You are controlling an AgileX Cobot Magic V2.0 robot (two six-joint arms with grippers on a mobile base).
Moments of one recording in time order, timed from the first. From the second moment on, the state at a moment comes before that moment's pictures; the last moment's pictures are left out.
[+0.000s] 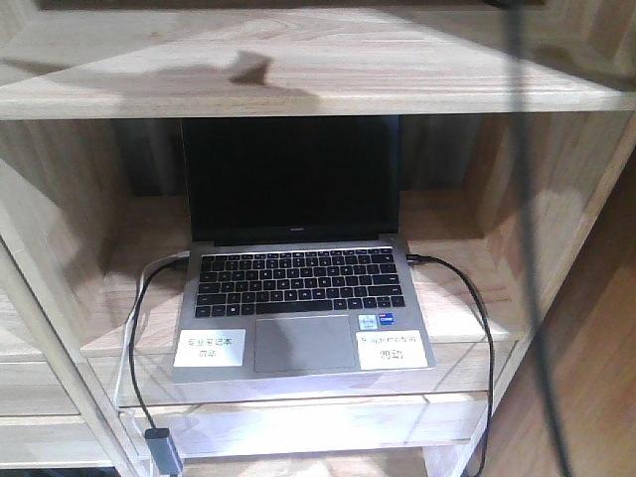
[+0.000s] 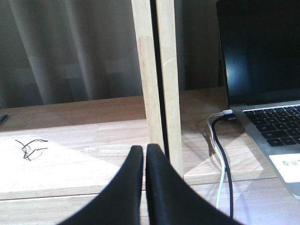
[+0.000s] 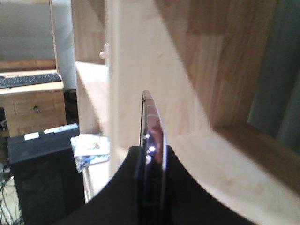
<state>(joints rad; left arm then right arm) 0.07 -0.01 0.03 -0.03 0.18 0.15 0.42 1.61 -1.86 1.19 0.84 -1.08</state>
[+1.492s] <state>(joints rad) 0.07 -0.01 0.03 -0.03 0.18 0.15 0.42 2.11 -2.14 1.30 0.72 -1.08</state>
